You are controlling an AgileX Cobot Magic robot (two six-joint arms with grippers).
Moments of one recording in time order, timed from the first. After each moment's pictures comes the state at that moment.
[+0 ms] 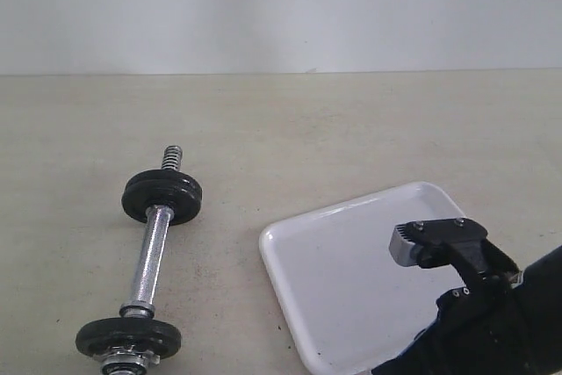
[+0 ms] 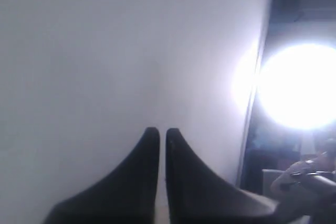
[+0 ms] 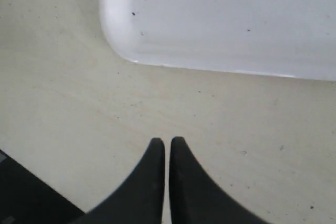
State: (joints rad) left arm -0.44 0.25 -0.80 -1.32 0.45 0.91; right arm 0.57 1.35 -0.45 0.72 0.54 -0.40
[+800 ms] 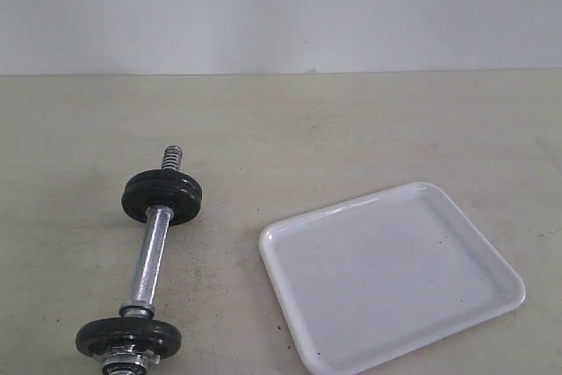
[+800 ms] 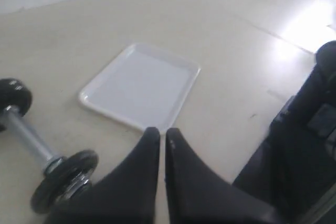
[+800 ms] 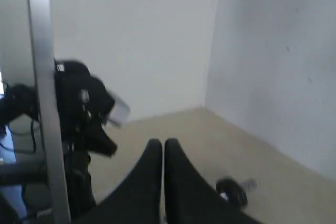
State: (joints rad) left arm -0.37 0.00 -0.52 -0.58 1.04 0.35; right arm 0.57 0.22 -1.19 0.57 1.09 -0.30
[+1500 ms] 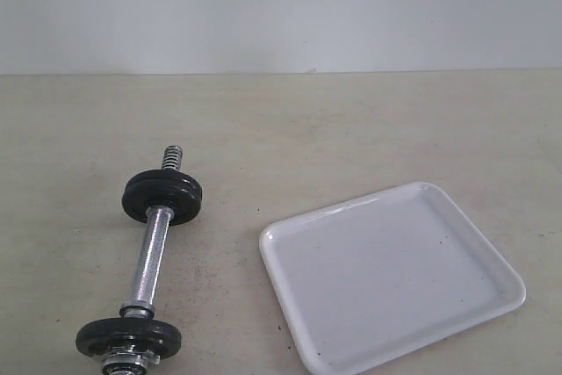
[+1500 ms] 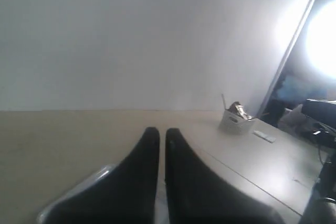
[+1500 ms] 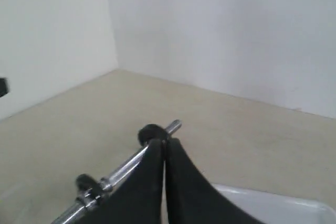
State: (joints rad) left arm -0.37 0.00 -0.13 -1.51 0.44 1.07; right arm 0.28 0.00 -0.48 0.69 0.73 -0.45
